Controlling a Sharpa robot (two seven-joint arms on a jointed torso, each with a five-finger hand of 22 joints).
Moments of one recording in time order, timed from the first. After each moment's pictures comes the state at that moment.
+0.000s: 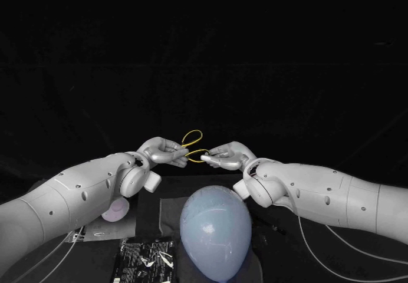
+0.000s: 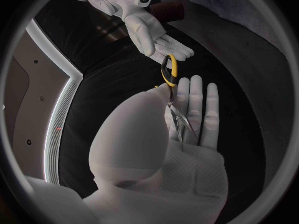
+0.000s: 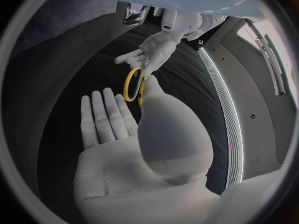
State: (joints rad) left arm 1.46 -0.39 -0.05 0.85 -0.34 -0.04 0.16; left_hand 1.59 -0.07 0.43 0.28 0.04 0.96 0.15 0.39 0.40 1.33 0.11 0.08 0.07 1.15 0.07 0.20 0.38 0.17 0.93 0.26 0.18 0.08; right arm 1.48 -0.61 -0.18 1.25 -0.39 -0.46 0.14; right_hand 1.41 -0.04 -0.07 0.28 0.05 0.82 0.21 0.07 0.28 0.95 0.22 0.06 0.06 0.80 0.21 0.12 0.13 0.15 0.61 0.29 0.06 0.27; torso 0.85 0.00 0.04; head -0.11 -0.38
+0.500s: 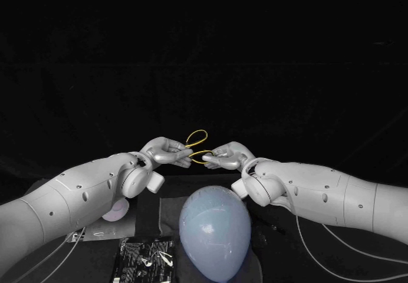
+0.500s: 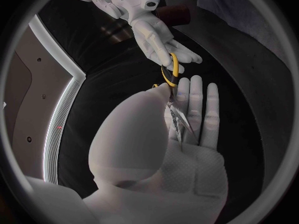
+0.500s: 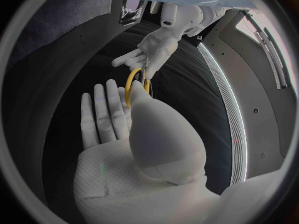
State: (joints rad) left arm 1.46 -0.39 -0.05 0.89 -0.33 -0.03 0.17; left_hand 1.58 -0.07 0.43 0.28 0.04 0.96 0.15 0.39 0.42 1.33 0.11 0.07 0.07 1.15 0.07 0.20 0.38 0.16 0.93 0.26 0.18 0.08; right arm 1.48 -0.60 -0.18 1.24 -0.34 -0.45 0.15; right_hand 1.57 0.07 0.04 0.21 0.05 0.98 0.18 0.15 0.30 1.15 0.14 0.10 0.07 0.92 0.15 0.20 0.15 0.18 0.68 0.29 0.09 0.25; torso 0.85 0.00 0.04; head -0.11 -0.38
